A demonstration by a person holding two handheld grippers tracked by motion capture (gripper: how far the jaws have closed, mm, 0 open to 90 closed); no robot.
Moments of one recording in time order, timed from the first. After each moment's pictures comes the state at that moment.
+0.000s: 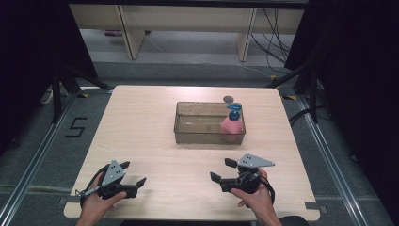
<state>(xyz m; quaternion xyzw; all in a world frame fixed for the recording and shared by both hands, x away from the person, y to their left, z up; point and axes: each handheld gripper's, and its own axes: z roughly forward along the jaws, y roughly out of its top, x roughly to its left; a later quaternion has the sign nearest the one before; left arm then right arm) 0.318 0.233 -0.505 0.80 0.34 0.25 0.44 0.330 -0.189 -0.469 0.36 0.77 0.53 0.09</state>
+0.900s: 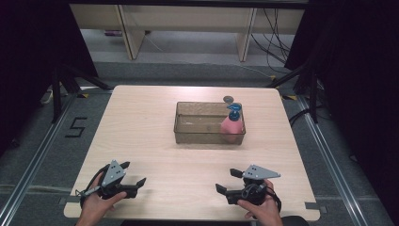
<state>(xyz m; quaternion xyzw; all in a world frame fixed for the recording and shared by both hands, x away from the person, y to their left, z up) 0.319 0.233 -0.505 0.80 0.34 0.25 0.44 0.306 -0.204 -0.484 0.36 0.78 0.51 0.09</state>
